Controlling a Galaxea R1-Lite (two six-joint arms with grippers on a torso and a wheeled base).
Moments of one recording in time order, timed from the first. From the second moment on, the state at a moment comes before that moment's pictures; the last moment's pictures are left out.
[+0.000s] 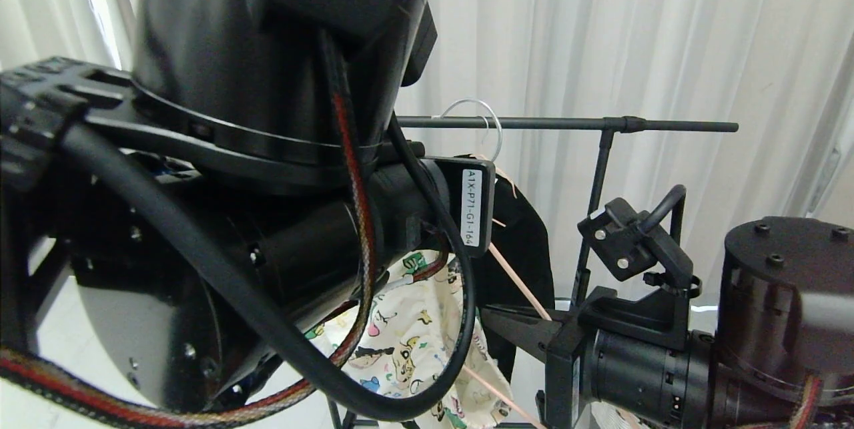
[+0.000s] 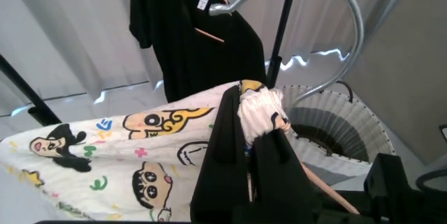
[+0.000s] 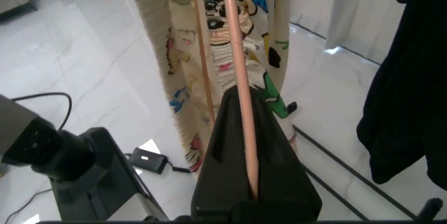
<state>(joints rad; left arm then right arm) -1.04 1.61 -1.39 0.20 0.60 -0.29 1.08 1.54 -0.69 -0.60 -0.06 0.36</state>
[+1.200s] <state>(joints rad) -1.04 1.48 -1.21 0.20 0.63 -0.24 1.06 1.54 -0.63 -0.83 -0.16 0.26</state>
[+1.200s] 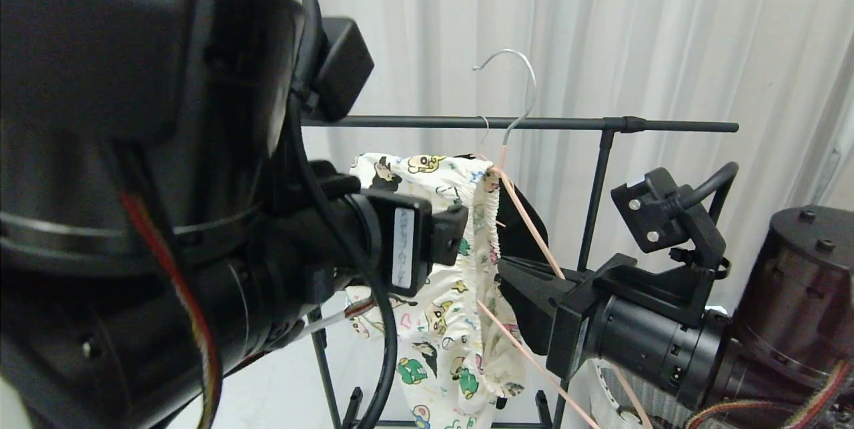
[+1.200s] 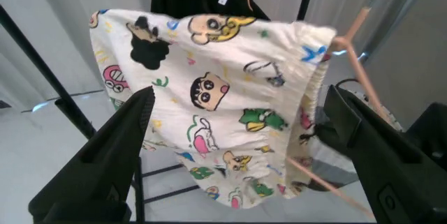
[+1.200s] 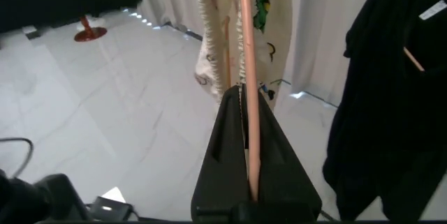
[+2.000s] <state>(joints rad) -0.99 0.95 -0.58 0.06 0.14 0.22 1.05 1.53 -0.21 -1.19 0.08 -0.05</state>
